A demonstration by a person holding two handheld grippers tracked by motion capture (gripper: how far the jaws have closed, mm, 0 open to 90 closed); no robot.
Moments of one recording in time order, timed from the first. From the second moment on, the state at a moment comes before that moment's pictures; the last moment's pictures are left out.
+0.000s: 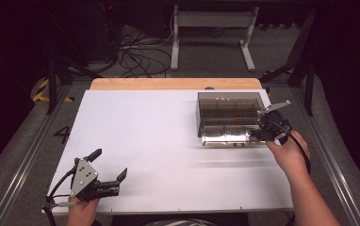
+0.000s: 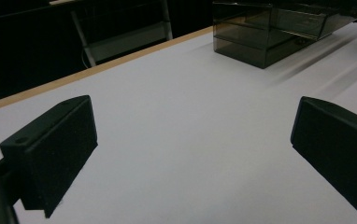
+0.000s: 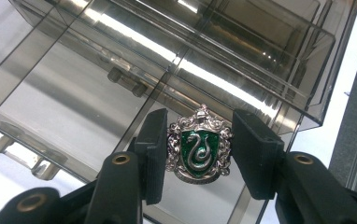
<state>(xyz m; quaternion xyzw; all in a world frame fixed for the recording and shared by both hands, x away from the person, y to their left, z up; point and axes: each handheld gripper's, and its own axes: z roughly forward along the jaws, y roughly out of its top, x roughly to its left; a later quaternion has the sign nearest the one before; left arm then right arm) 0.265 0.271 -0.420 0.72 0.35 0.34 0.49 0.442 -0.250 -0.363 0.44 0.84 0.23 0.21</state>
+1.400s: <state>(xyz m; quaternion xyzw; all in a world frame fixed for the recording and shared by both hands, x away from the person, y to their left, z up) 0.265 0.271 -0.420 0.72 0.35 0.34 0.49 0.445 -0.253 -0.369 0.44 0.85 0.22 0.20</state>
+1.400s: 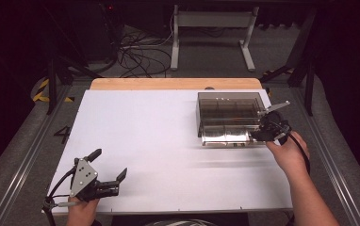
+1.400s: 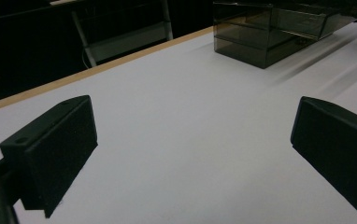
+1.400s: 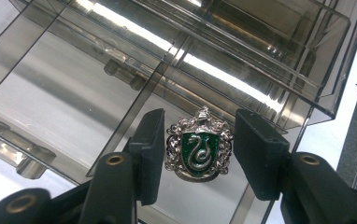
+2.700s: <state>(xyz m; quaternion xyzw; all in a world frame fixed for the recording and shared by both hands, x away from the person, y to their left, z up) 0.266 0.270 -0.420 0.72 0.35 0.34 0.49 0.379 -0.231 -0.345 0.35 0.86 0.30 0.22</state>
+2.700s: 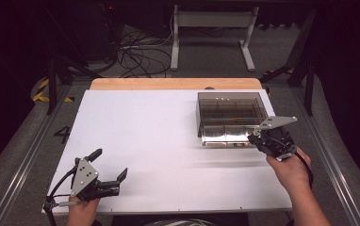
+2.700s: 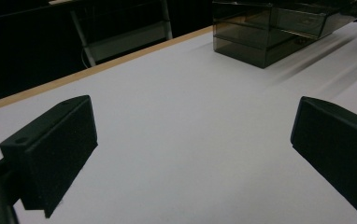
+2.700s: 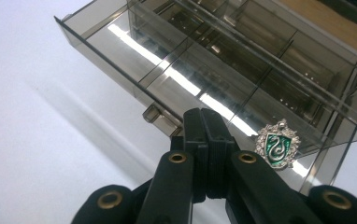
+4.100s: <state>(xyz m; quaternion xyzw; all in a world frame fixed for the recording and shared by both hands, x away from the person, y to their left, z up) 0.266 0.270 -0.420 0.72 0.35 0.34 0.49 0.388 -0.231 -0.384 0.38 0.87 0.27 0.19</state>
